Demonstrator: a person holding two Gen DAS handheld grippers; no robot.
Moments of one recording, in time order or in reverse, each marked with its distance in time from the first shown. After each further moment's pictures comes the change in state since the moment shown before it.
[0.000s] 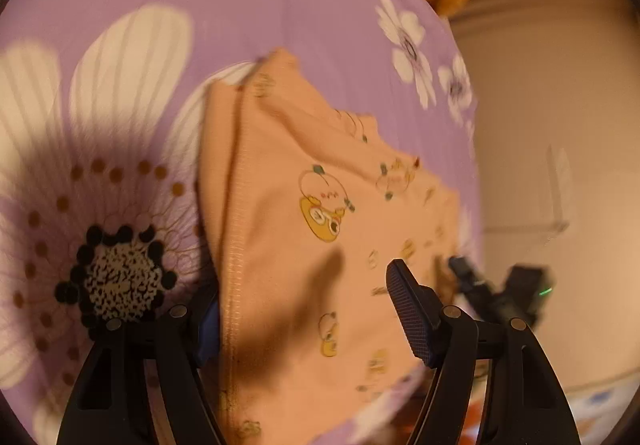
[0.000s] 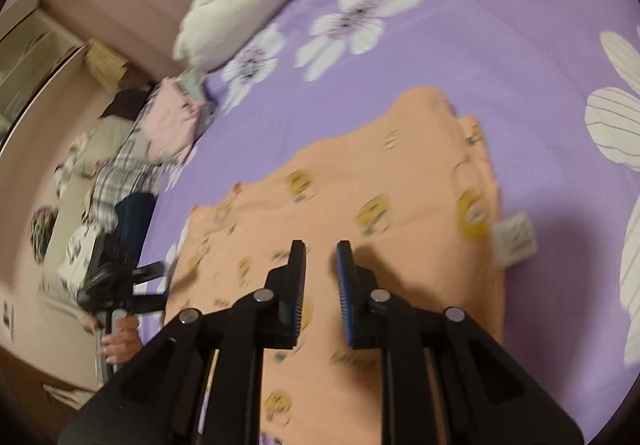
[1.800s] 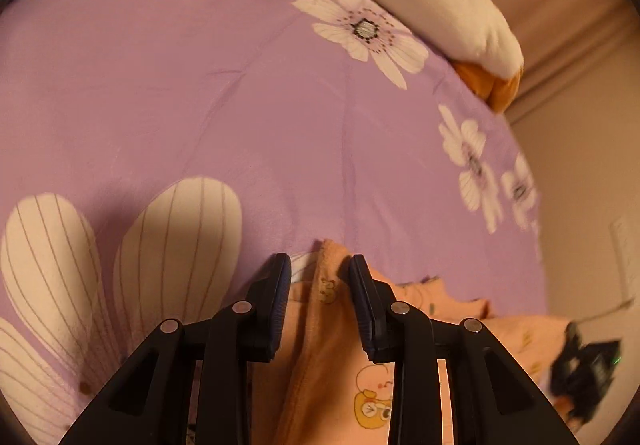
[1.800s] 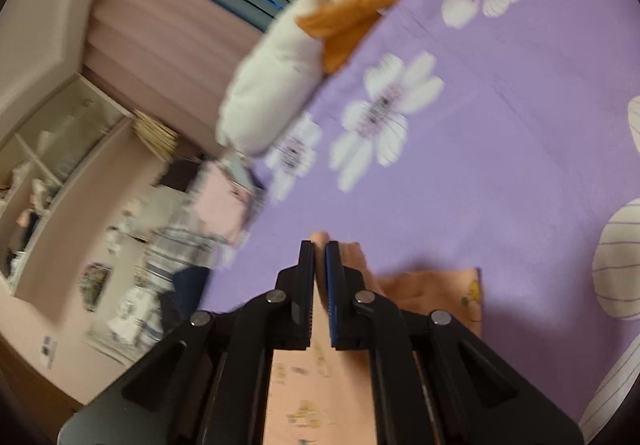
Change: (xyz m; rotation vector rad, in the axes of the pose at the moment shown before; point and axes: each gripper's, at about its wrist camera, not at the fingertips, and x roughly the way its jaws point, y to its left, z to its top) left arm -0.023 0.026 0.050 -0.118 -0.397 0.223; right arm -0.025 -0.049 0.081 0.081 -0.247 0.250
